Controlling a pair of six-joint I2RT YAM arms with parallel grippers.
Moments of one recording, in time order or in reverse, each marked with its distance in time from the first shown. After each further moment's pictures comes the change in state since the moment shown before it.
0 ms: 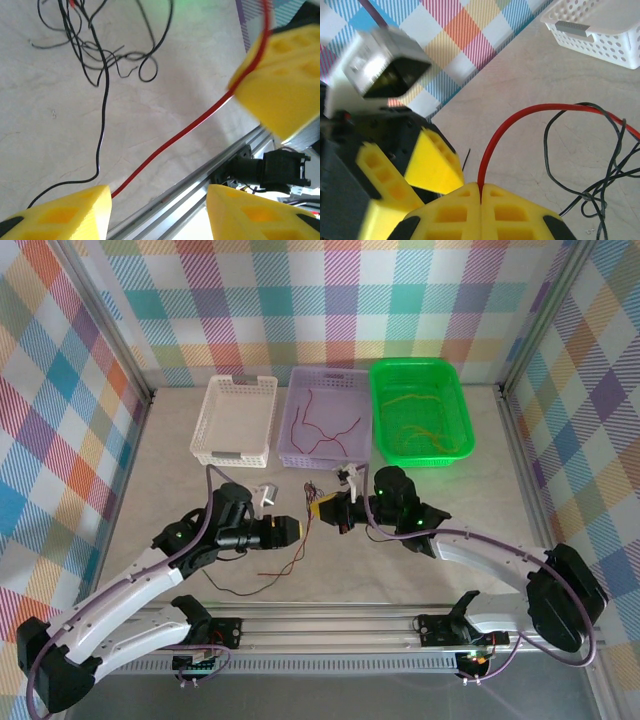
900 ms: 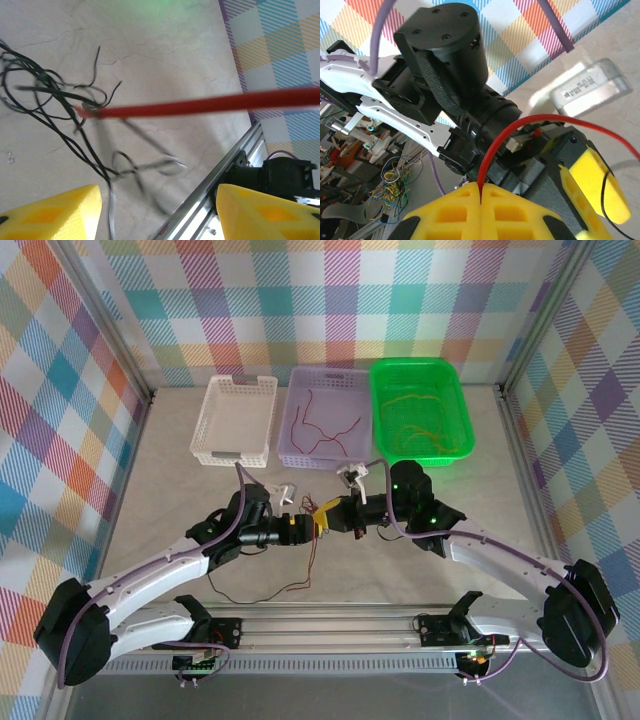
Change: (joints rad) left arm 0.000 0.199 -0.130 0.414 0.075 0.008; right arm -0.034 -0.087 0.025 -0.019 -0.328 0.050
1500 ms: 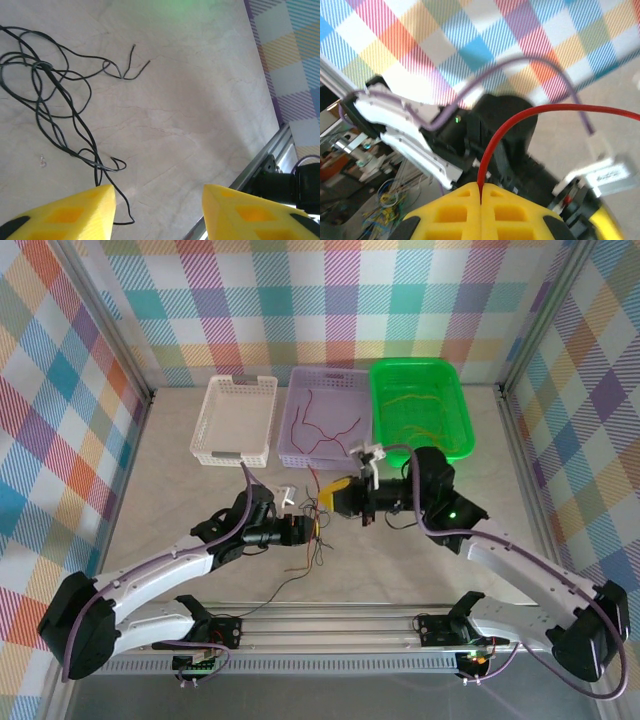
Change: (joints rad) left arm -0.014 0.024 0.000 -0.021 -0.087 0.055; right arm -0.031 -0.099 0.188 -0.130 0.064 -0.025
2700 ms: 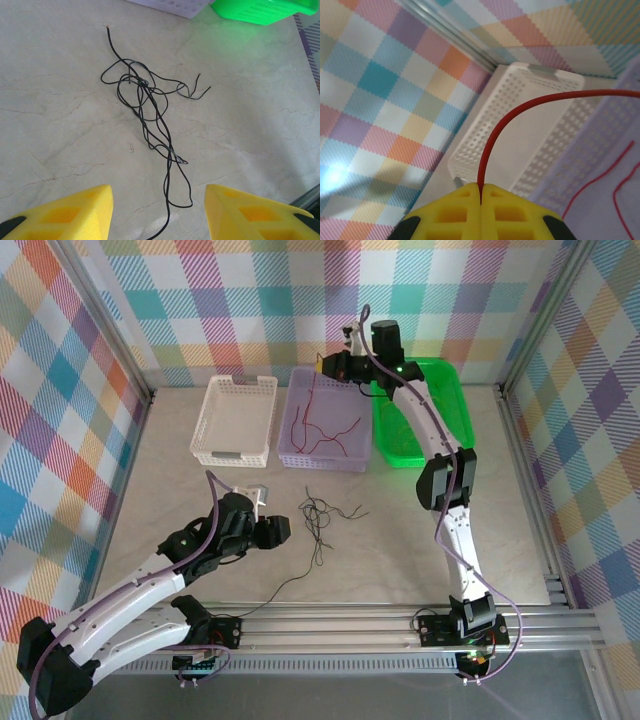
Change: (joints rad) left arm 0.003 -0.249 0.030 -0.327 -0.283 0.014; right arm -0.393 1.470 1.729 -0.657 -0.034 0.003
